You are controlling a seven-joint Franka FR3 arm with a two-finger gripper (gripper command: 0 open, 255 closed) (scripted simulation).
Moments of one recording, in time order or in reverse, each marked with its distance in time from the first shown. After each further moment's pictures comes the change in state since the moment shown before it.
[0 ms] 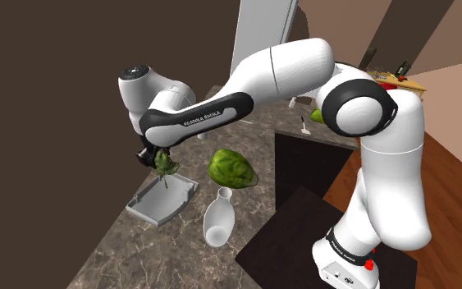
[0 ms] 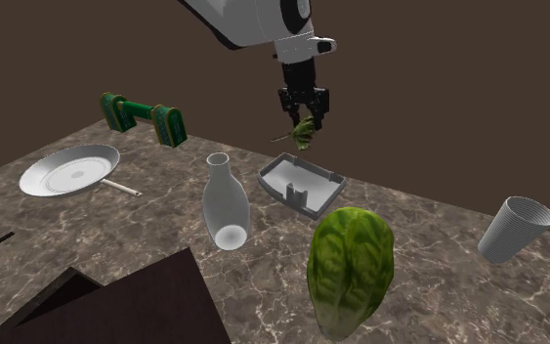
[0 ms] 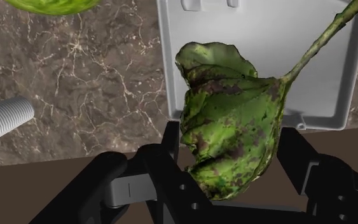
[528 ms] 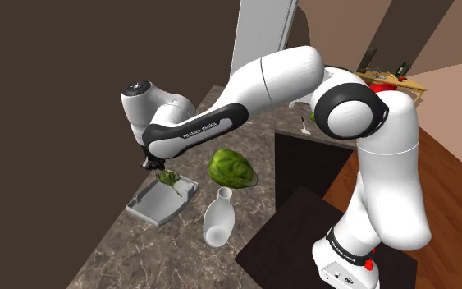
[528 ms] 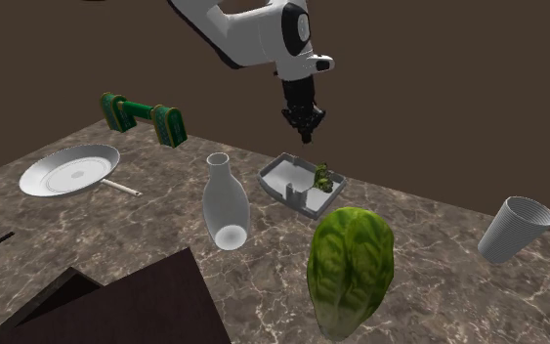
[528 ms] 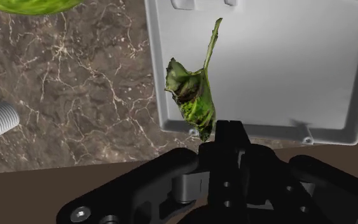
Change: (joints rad) arm -0.001 0.042 -0.005 -0.034 -0.011 0.073 0.019
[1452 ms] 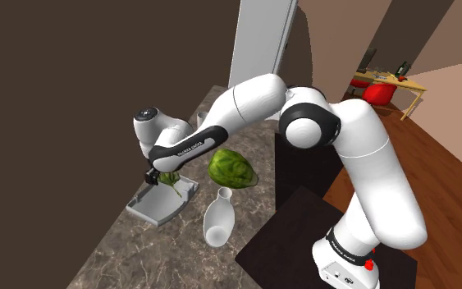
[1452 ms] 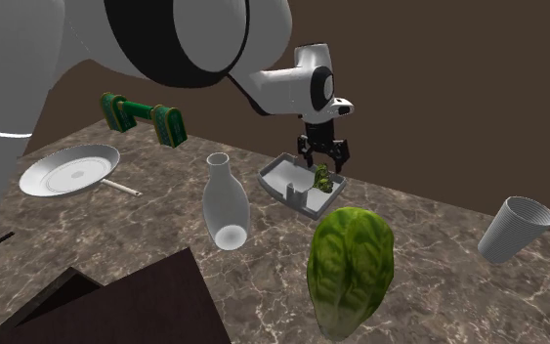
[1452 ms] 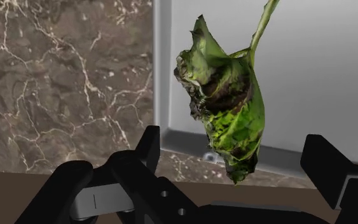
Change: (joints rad) arm -0.084 0.241 -0.004 0.109 -0.017 0.164 -0.168
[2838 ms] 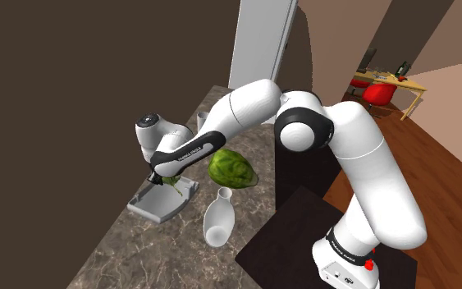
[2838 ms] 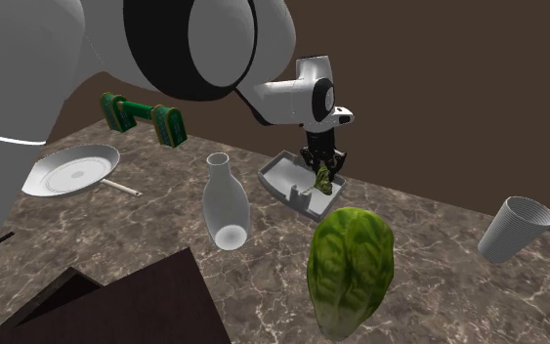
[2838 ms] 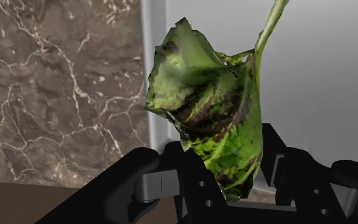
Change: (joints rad) arm -0.005 0.045 -0.006 0.011 -0.006 0.036 0.002
